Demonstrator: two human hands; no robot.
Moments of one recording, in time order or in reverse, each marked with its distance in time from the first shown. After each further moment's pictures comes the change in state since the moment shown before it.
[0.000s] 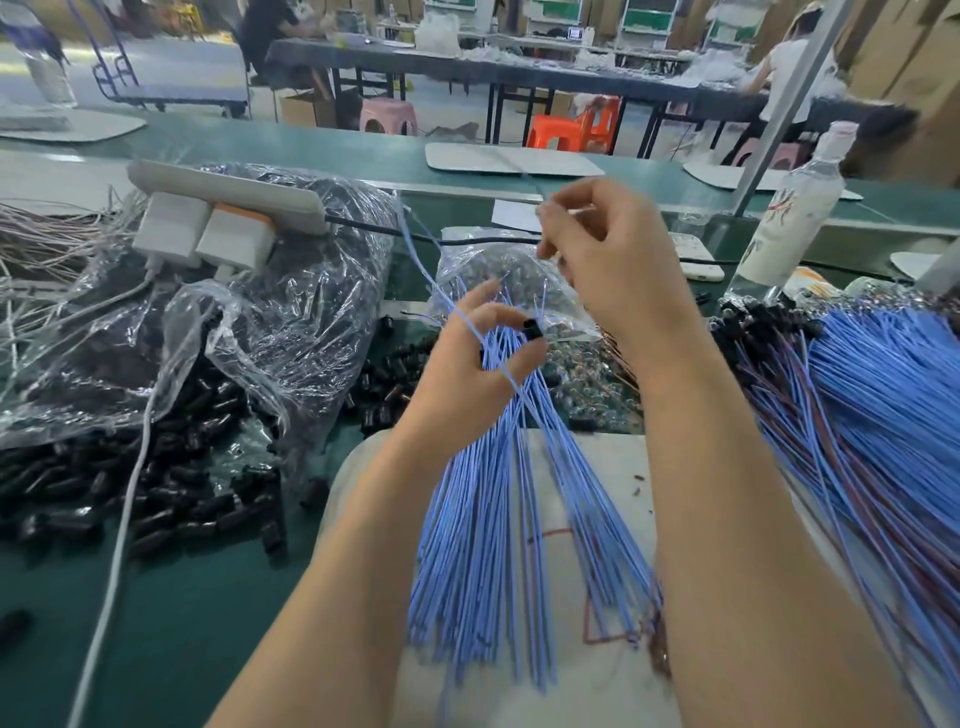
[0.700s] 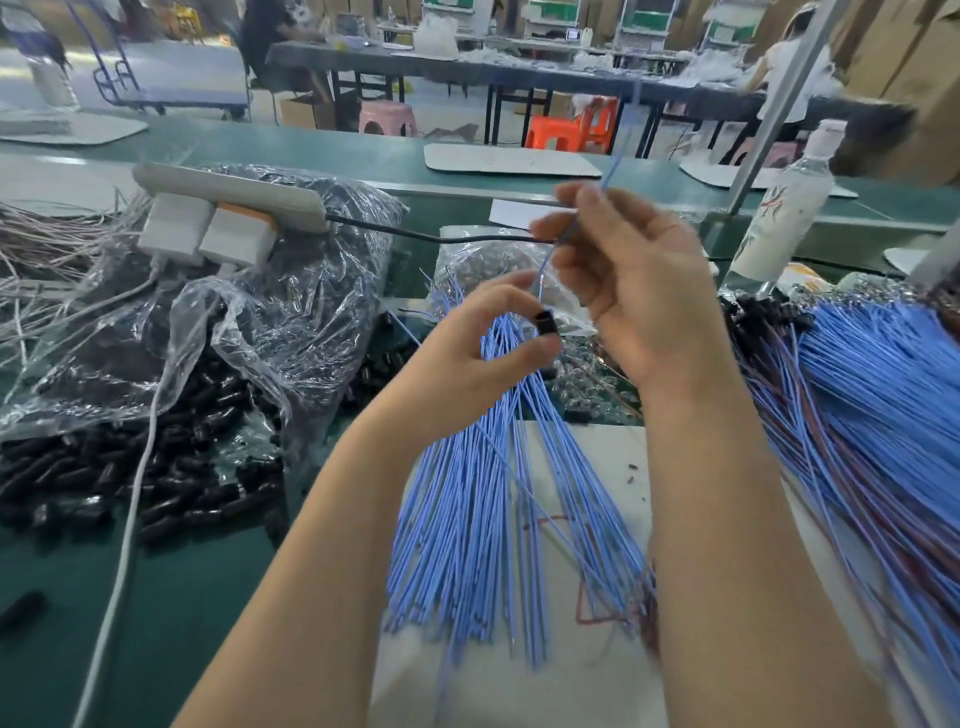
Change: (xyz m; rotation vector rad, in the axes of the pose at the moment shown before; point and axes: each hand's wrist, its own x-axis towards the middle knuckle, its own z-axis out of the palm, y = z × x) left_hand -0.011 0.026 -0.022 -0.110 -0.261 0.066; right_hand -0.024 0.005 -0.014 0.826 -0.073 0.080
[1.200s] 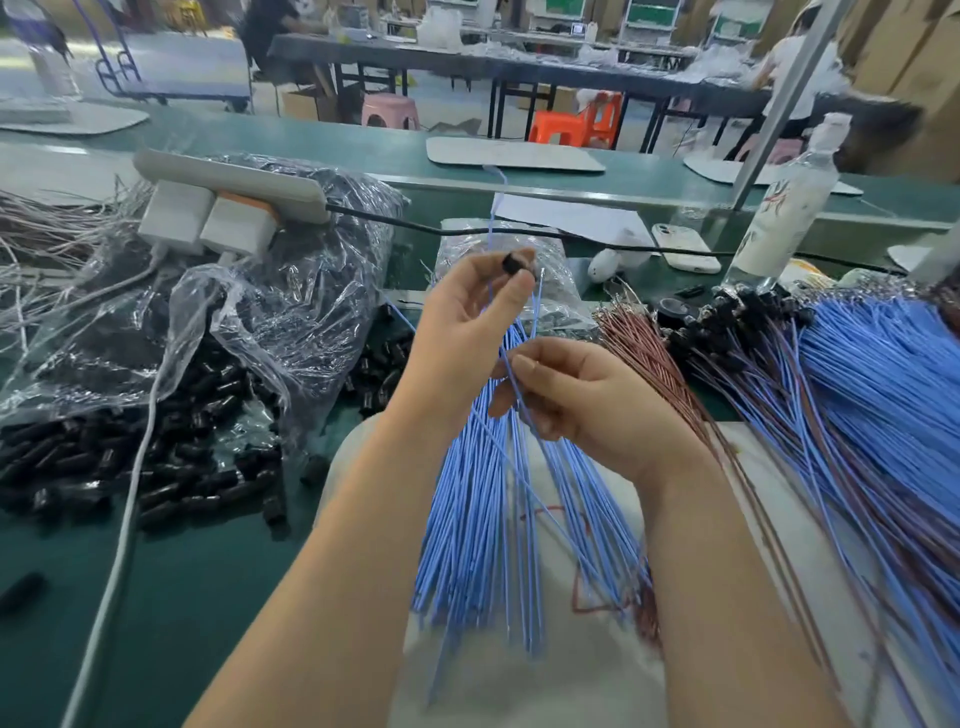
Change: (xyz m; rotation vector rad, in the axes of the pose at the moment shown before) left_hand 0.015 -0.011 0.022 -0.468 0.399 -0.031; right_hand -0.042 0.053 -0.026 -0.170 -0.337 0.401
